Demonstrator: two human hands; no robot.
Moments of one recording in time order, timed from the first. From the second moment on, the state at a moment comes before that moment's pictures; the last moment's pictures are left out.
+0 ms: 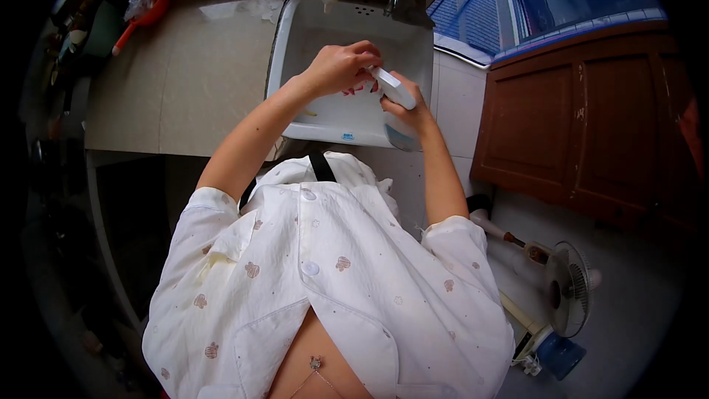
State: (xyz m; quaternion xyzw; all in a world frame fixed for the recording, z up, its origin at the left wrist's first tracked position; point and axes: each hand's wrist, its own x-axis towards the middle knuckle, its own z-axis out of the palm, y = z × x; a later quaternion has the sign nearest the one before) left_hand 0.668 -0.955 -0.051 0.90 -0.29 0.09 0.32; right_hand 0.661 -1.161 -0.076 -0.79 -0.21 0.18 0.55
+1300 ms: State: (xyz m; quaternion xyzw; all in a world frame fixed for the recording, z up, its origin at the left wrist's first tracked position) left_hand 0.645 -0.915 -0.080 0.94 -0.20 -0.06 0.27; right_hand 0.651 -1.172 -0.096 -0.89 -0.08 0.11 0.44
